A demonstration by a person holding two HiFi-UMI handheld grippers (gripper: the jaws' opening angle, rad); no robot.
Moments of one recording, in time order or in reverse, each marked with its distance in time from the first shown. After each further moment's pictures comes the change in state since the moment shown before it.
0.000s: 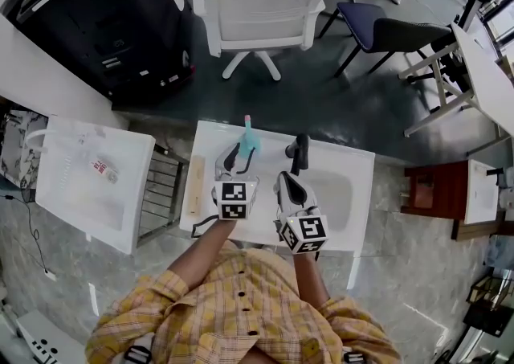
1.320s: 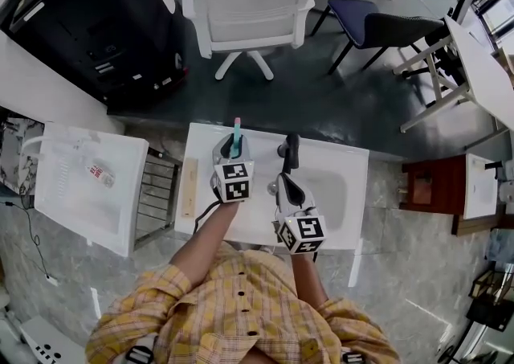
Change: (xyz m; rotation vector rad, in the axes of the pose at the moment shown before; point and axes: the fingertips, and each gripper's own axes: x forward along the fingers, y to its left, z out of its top) left arm 0.046 0.014 -0.008 -0.016 0.100 0.135; right arm -0.012 -0.024 -0.006 0.032 0.012 -0.037
